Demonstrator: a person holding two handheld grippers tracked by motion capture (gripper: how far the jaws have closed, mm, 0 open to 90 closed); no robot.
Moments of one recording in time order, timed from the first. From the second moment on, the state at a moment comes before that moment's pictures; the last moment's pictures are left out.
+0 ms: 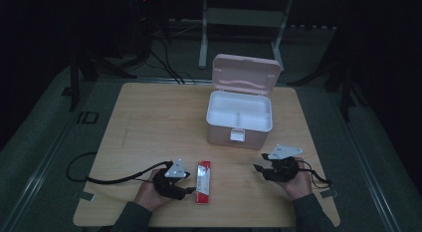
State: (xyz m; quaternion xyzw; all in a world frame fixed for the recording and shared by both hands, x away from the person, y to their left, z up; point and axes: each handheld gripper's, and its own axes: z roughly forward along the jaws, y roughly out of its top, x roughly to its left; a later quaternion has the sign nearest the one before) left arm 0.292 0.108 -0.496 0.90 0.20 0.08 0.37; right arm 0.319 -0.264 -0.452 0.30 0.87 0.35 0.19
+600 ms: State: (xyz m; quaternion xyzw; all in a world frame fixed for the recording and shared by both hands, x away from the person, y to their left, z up) left arm 0.301 0.048 -0.491 0.90 0.17 0.09 0.39; right arm 0.312 -0.232 -0.448 0.27 0.87 0.36 0.17
